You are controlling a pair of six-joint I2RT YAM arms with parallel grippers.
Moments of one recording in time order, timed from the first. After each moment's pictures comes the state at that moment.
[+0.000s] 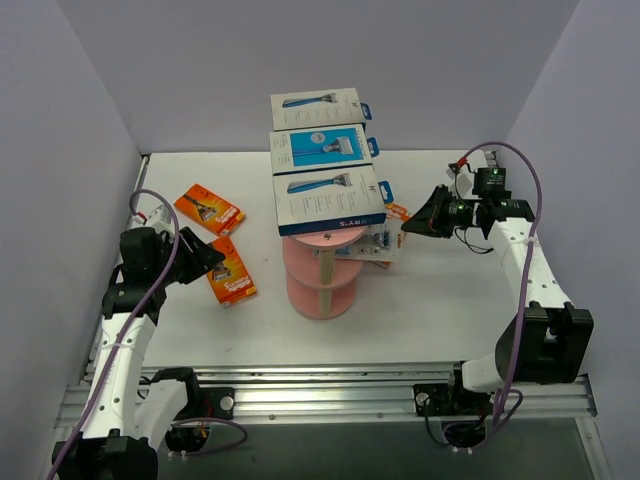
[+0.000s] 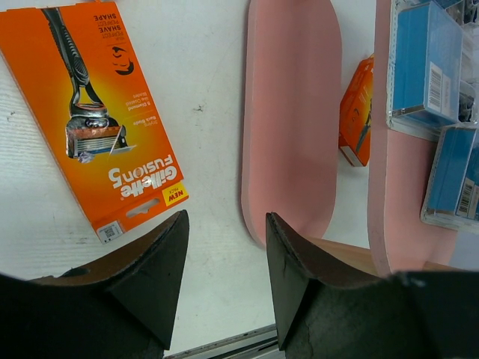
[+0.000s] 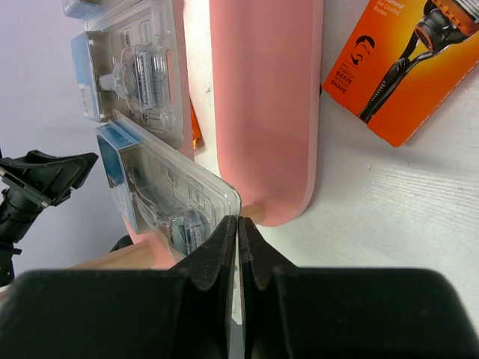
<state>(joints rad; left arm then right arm) 0.04 0.87 0.79 -0.52 0.38 -0.57 -0.06 1.41 1.20 -0.67 -0.79 0.46</state>
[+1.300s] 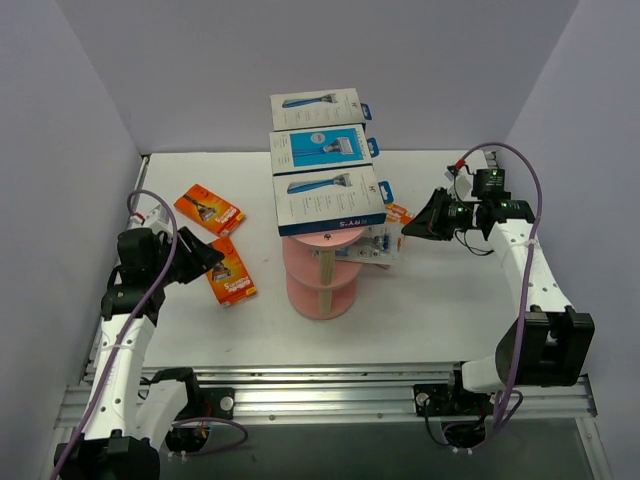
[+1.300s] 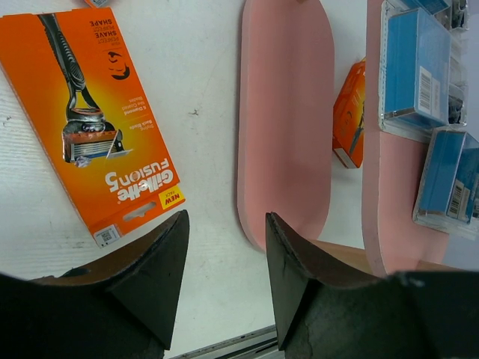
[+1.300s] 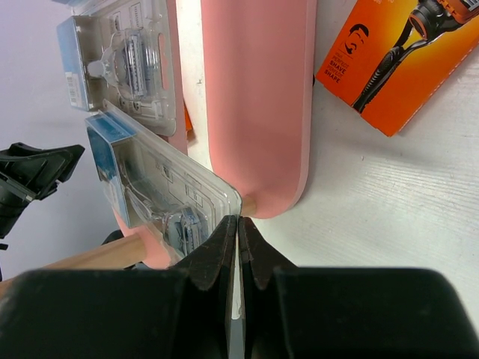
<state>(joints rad) 0.06 0.86 0.79 -0.50 0.40 -0.57 -0.04 1.40 1.21 -0.72 -0.76 0.42</state>
